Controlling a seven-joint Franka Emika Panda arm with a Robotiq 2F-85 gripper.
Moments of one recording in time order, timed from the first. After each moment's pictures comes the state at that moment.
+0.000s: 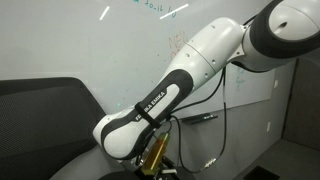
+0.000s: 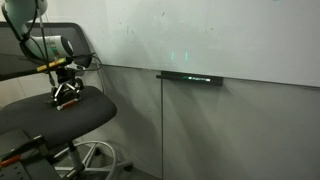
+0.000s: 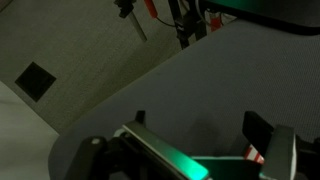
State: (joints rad) arm 0.63 0.84 0.20 -1.57 -0.36 1.55 0.35
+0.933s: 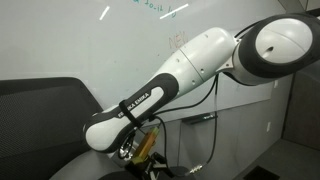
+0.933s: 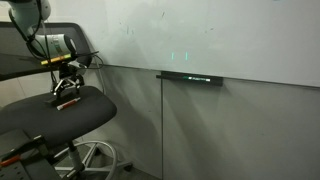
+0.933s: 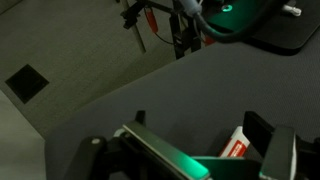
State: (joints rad) arm 0.66 0.97 0.20 -1.32 -0.32 1.33 0.21
